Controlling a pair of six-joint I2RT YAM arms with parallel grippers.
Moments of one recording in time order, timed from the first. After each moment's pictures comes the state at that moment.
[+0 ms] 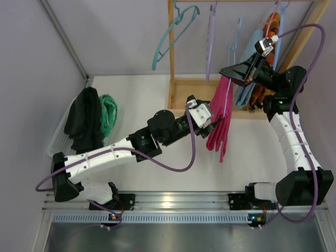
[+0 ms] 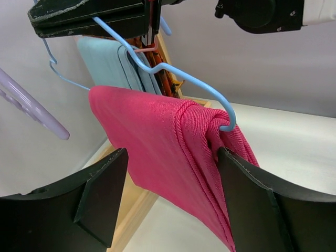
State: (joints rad) left arm -1.16 1.34 1.27 0.20 -0.11 0.29; right arm 0.02 1.29 1.28 0.55 -1.08 1.58
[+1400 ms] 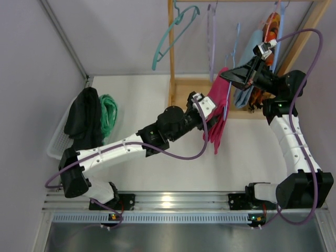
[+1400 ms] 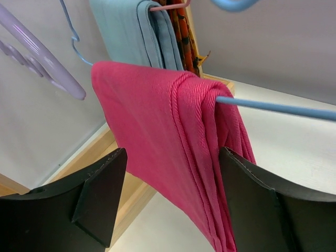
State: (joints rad) left arm -1.10 1.46 1.29 0.22 -0.18 0.23; right arm 0.02 1.26 1.22 0.59 -1.10 1.66
